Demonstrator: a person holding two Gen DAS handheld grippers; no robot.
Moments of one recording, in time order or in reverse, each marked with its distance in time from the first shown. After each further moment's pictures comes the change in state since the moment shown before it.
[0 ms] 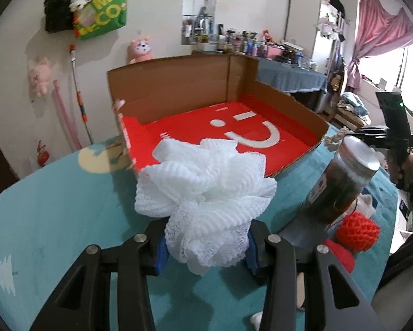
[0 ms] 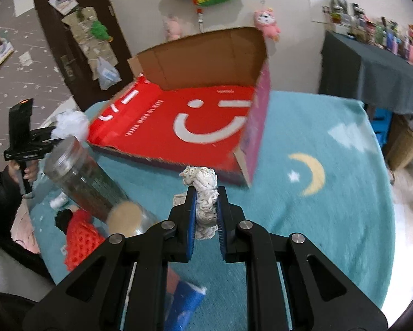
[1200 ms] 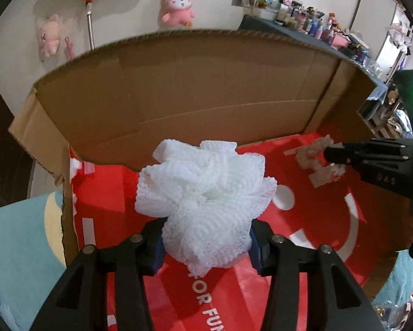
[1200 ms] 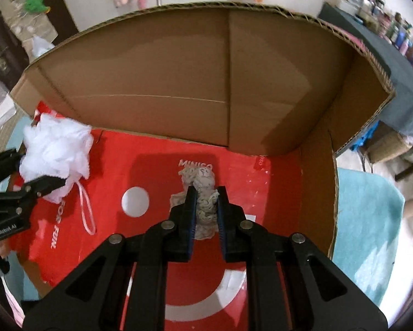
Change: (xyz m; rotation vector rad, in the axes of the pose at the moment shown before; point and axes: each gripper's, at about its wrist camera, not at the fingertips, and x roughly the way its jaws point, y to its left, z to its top) left arm 0.185 0.055 0.145 -0.219 0.238 0.163; right arm 0.217 -0.024 0.201 0.074 0.295 -0.244
